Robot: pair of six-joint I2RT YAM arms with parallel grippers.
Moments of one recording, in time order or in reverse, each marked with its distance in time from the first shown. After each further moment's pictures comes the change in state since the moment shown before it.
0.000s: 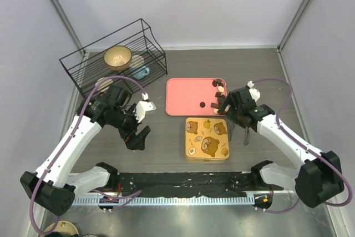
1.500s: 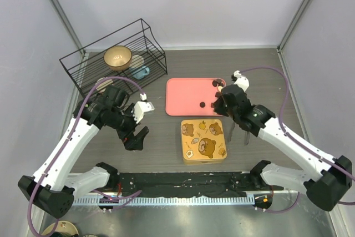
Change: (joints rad) left arm 0.000 -0.029 0.017 -0.022 -0.027 0.006; right arm 0.220 -0.013 0.143 0.052 0.130 -0.104
